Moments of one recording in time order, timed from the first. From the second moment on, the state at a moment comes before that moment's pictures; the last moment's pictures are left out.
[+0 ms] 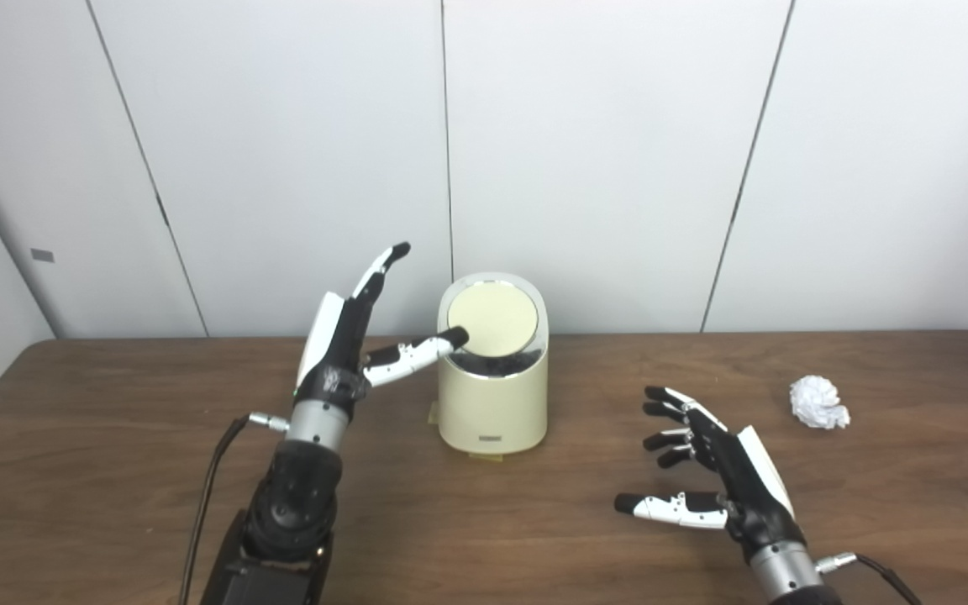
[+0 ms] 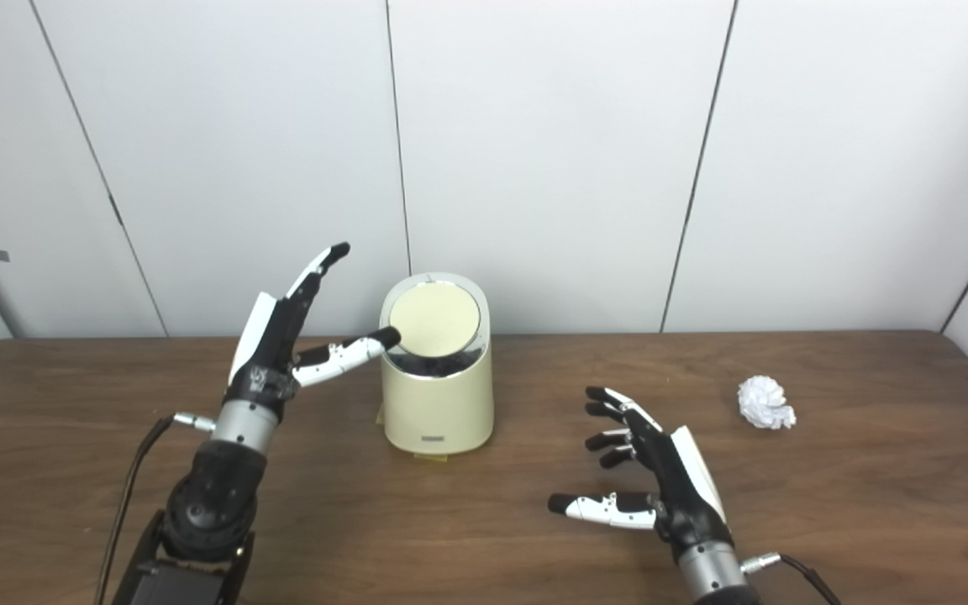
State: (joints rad) left arm -0.49 0.11 -0.08 0.09 0.36 0.06 0.03; right arm -0.14 -0.16 0.05 0.01 -0.30 -0.03 -0.02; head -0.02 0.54
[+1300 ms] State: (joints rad) left arm -0.67 0.18 -0.27 0.32 0.66 0.17 0.07; right arm -0.14 -0.14 0.06 -0.03 -0.33 -0.01 -0.03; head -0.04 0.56
